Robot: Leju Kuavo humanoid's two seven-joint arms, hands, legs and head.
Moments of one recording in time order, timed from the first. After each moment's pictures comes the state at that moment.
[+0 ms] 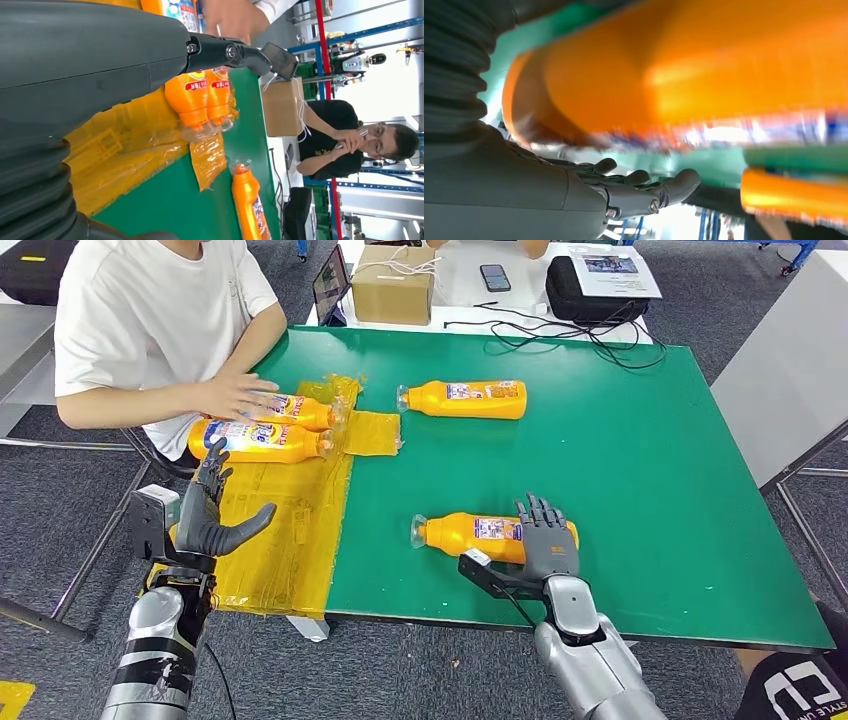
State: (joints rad) left arm -0.24 -0.10 0.13 -1.22 -0.08 -0.18 -0.38; right arm -0.39 0.00 0.36 -0.79 1.43 -0.25 0.14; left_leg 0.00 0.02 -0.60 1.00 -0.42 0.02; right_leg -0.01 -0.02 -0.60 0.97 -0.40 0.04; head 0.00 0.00
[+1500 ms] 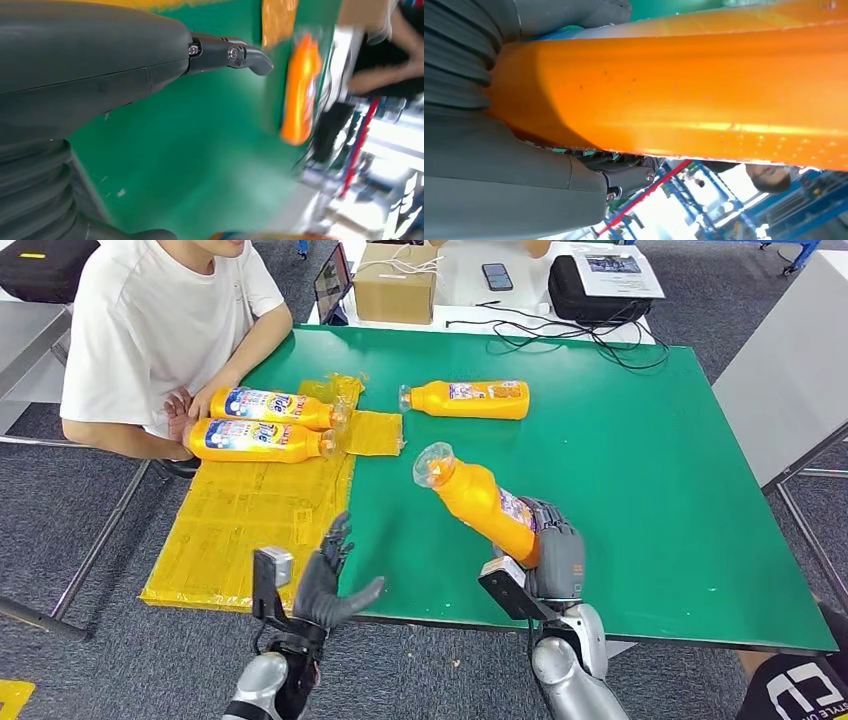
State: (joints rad) left arm -0.04 -0.27 -0.23 -1.14 0.06 -0.07 -0.39; right arm -0.19 0.05 0.28 -1.12 0.73 -0.60 -0.44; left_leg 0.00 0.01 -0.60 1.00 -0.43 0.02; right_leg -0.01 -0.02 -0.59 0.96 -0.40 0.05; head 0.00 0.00
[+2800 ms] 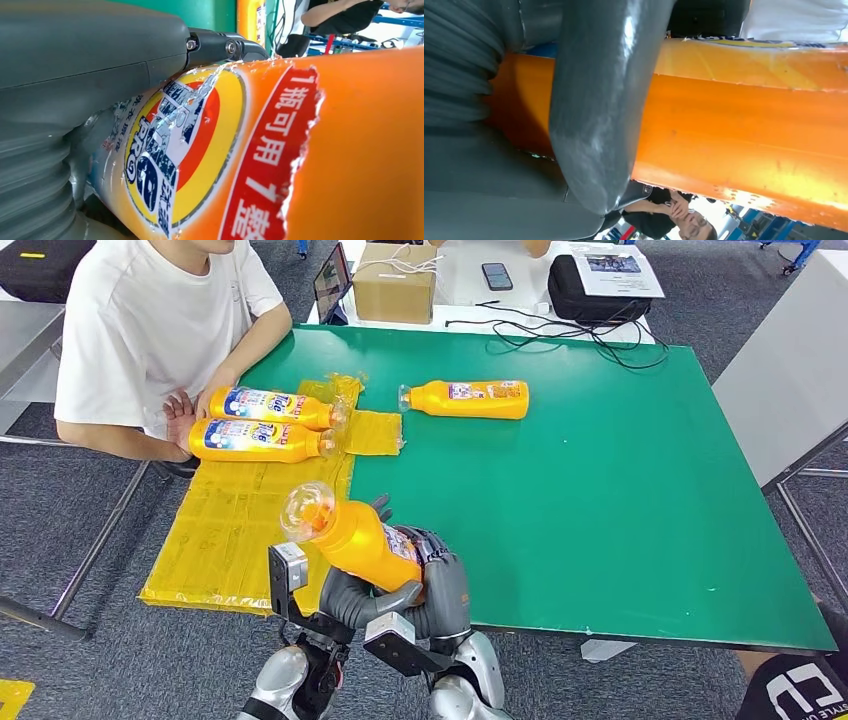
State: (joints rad) left arm -0.05 -0.30 -0.36 -1.22 0.19 -0.15 -0.40; right arm -0.16 0.27 0.57 -1.03 0.66 -0.62 -0.56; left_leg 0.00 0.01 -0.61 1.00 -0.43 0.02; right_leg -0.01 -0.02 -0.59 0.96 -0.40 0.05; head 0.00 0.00
